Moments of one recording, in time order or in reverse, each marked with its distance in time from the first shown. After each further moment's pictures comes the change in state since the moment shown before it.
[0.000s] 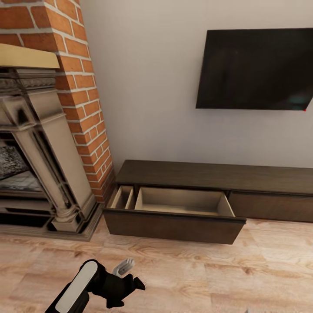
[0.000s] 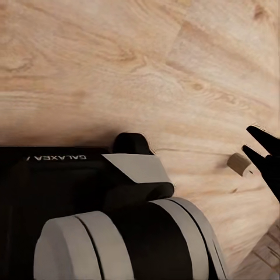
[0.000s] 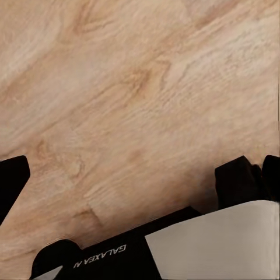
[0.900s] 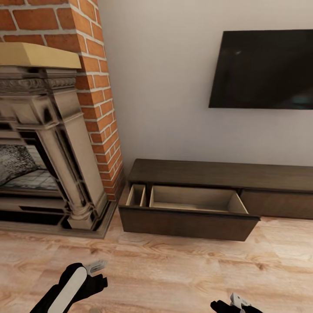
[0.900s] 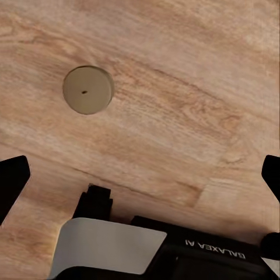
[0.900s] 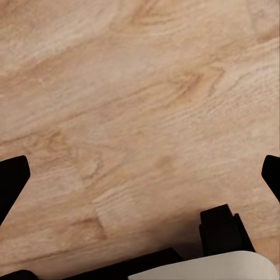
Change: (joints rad) left arm 0.000 0.096 0.037 0.073 -0.487 -0.168 -0.021; right arm 0.000 0.057 0.178 -0.124 0.004 -0.083 -0.155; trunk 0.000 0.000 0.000
